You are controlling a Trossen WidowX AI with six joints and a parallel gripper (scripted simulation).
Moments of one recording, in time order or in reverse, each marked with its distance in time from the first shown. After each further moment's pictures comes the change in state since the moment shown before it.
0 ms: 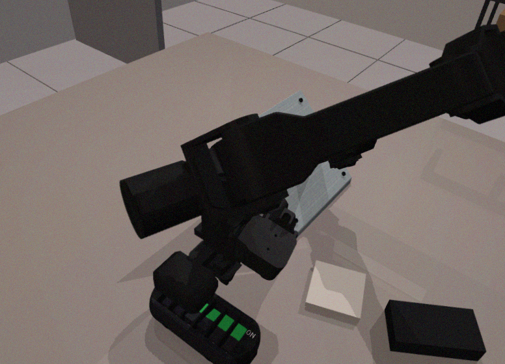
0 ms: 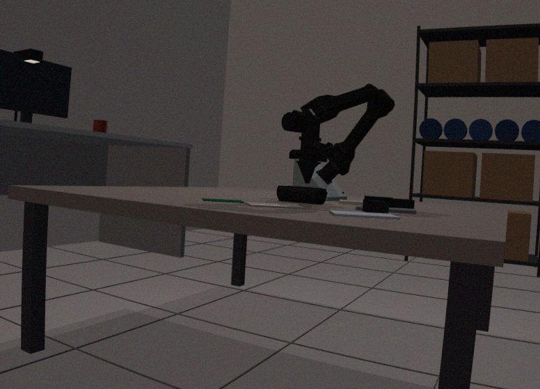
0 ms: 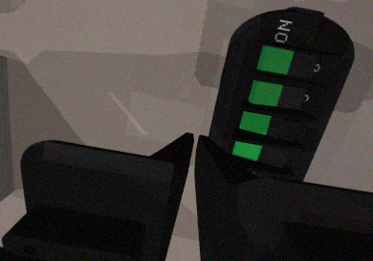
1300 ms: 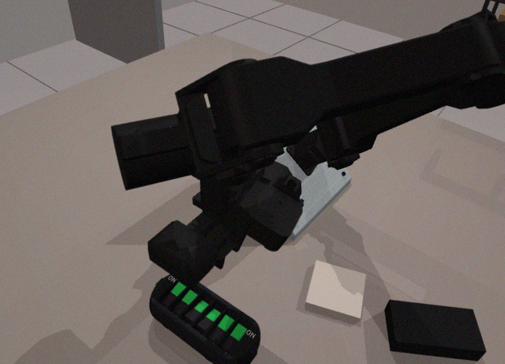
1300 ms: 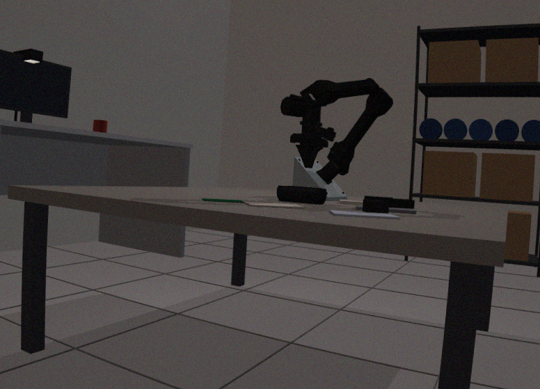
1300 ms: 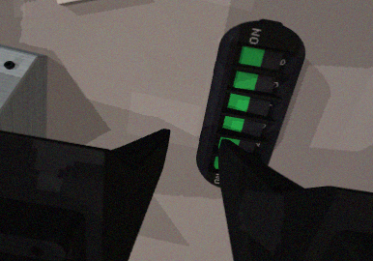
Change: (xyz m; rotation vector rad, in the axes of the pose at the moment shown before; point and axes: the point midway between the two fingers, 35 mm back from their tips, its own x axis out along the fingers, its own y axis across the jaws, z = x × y) arm -0.049 0.000 0.000 0.003 -0.001 -0.002
